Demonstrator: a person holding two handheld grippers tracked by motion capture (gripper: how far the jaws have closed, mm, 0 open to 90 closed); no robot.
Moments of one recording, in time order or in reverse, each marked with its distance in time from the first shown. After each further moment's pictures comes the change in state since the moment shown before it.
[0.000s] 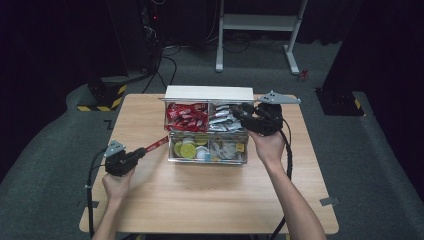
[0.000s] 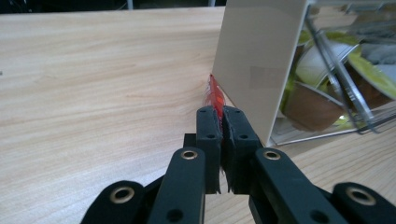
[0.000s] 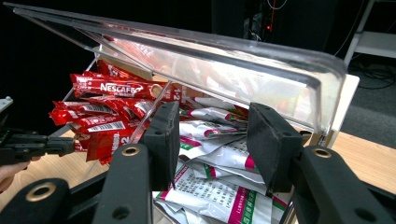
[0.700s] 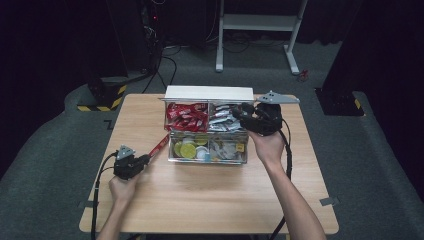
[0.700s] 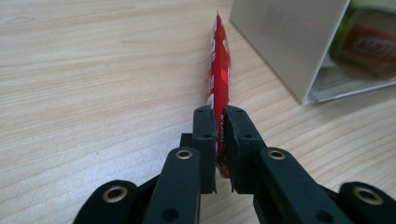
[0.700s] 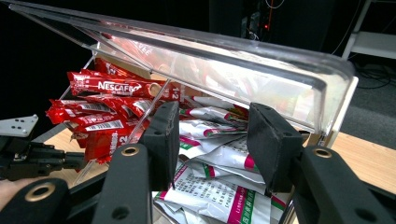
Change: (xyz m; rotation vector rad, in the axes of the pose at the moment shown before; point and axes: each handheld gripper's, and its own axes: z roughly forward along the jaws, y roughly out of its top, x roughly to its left) left arm 0.002 -0.029 0.030 0.121 0.051 0.019; right arm 0.002 0.000 0.000 0.005 -0.012 -0.007
